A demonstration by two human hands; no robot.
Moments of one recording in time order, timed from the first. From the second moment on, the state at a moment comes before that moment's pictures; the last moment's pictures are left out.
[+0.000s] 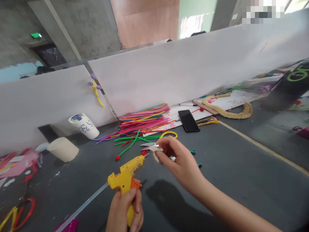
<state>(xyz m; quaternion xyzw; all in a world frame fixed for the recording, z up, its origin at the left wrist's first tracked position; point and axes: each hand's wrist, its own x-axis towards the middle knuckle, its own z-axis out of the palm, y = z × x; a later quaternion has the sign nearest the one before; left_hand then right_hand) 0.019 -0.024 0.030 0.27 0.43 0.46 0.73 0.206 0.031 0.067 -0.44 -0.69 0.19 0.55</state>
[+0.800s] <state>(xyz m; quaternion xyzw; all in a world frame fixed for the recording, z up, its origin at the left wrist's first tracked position) 0.005 -0.018 0.036 0.15 0.30 0.49 0.80 0.214 0.022 0.073 -0.40 -0.73 0.06 0.55</state>
